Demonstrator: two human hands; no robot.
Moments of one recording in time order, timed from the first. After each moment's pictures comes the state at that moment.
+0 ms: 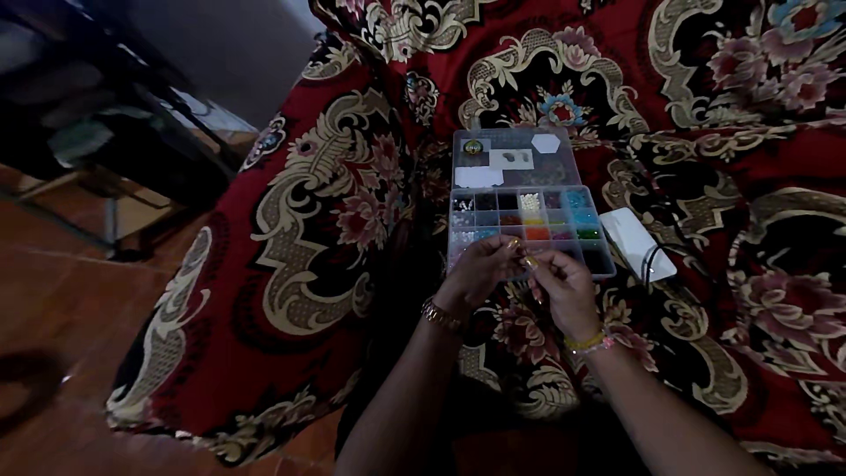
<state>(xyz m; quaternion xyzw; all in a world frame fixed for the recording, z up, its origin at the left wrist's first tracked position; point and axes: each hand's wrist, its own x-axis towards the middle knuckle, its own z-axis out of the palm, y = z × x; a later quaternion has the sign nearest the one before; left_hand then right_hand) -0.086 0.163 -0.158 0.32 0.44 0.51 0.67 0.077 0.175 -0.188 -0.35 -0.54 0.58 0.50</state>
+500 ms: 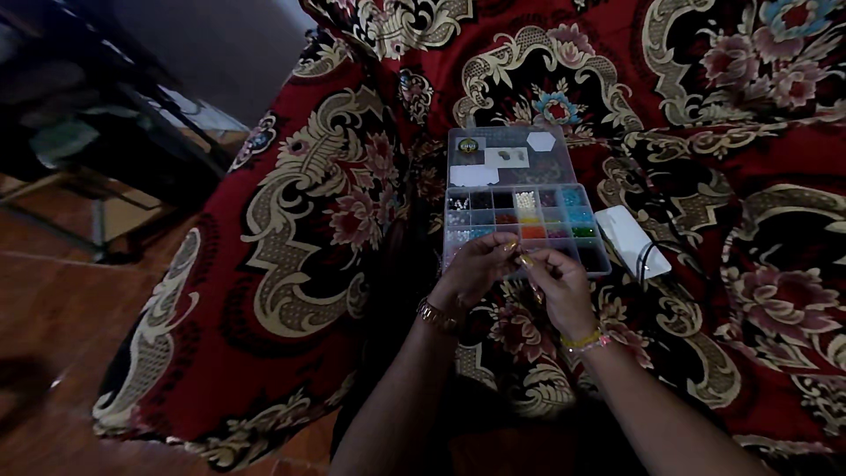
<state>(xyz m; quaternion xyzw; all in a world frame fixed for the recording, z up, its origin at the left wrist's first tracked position) -0.087 0.163 -0.158 0.28 0.42 0.53 0.68 0.076 0.176 -0.191 -0.34 -0.54 0.57 0.51</state>
